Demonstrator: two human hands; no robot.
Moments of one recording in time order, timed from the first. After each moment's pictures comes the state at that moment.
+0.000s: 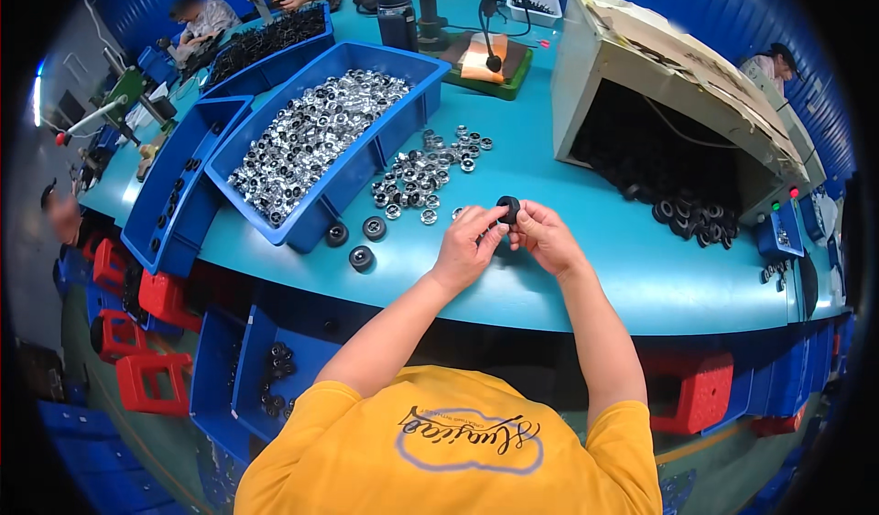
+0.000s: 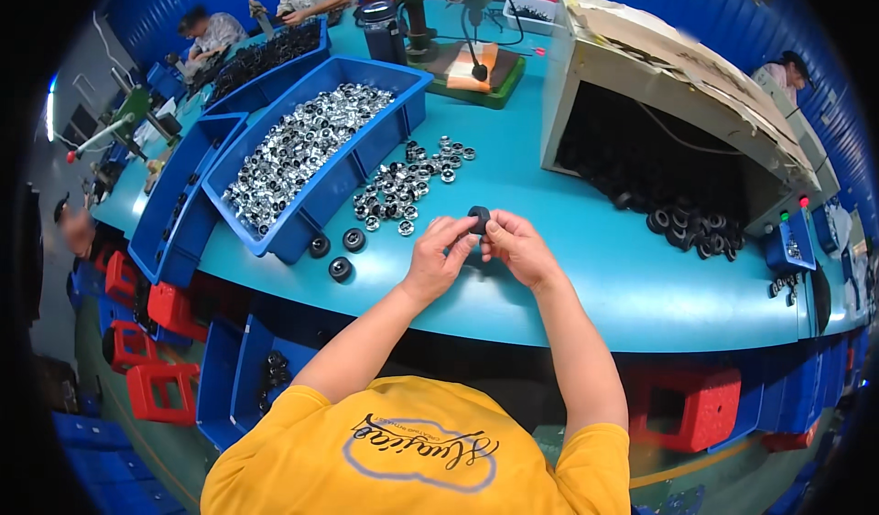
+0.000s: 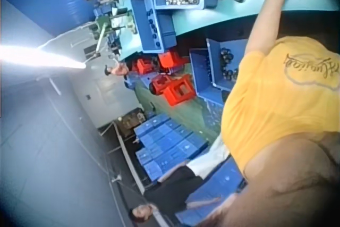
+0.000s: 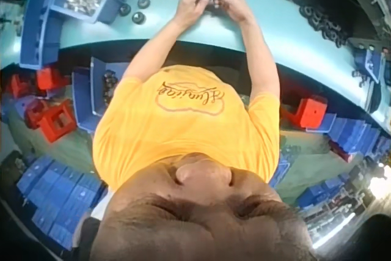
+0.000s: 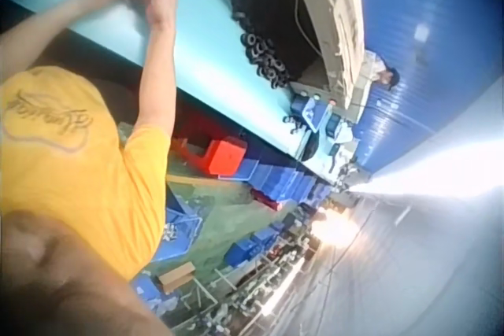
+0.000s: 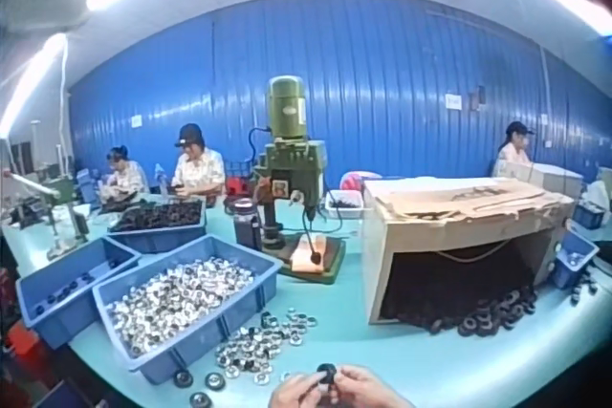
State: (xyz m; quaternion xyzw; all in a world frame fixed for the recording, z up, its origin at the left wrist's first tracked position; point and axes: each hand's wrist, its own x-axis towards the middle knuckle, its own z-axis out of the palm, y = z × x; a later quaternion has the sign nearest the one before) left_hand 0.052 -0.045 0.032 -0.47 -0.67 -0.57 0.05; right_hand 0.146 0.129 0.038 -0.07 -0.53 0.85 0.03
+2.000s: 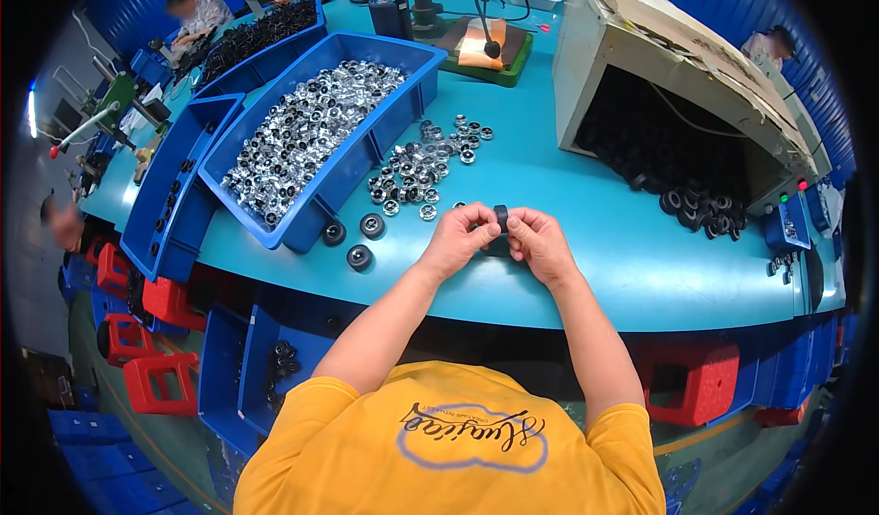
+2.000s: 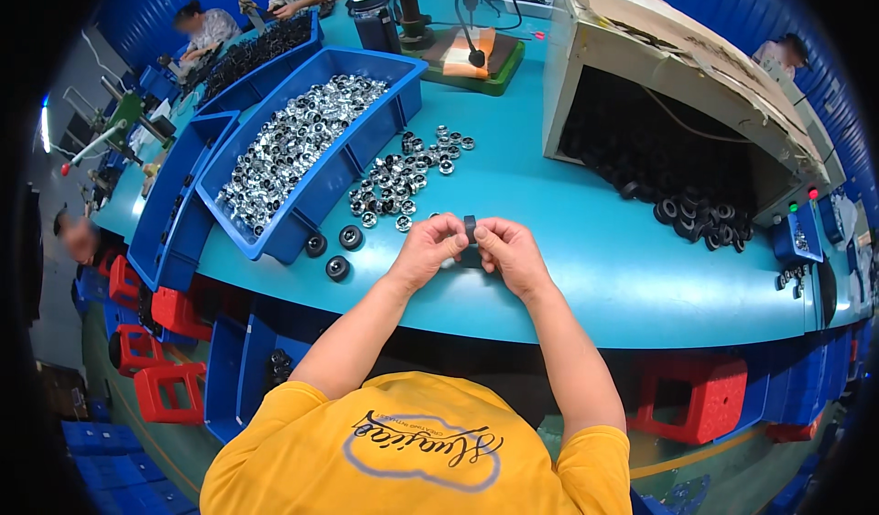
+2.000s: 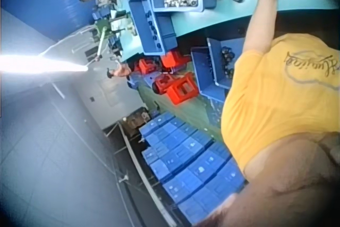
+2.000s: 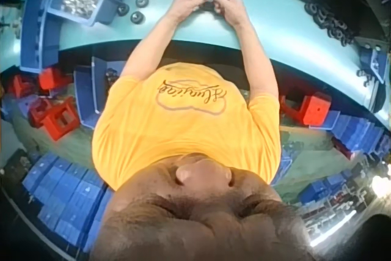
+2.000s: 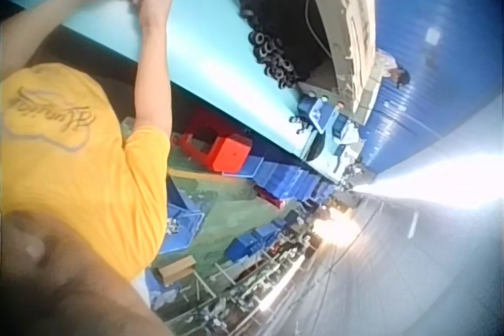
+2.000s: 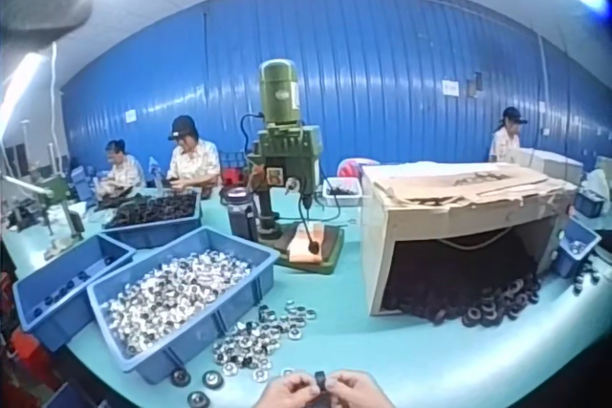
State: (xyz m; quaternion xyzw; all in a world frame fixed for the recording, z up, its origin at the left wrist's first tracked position) left_hand 0.023 -0.054 0.006 -0.31 -0.52 -0.70 -0.37; right_hand 0.147 0.107 0.015 -0.16 -0.50 0.85 0.07
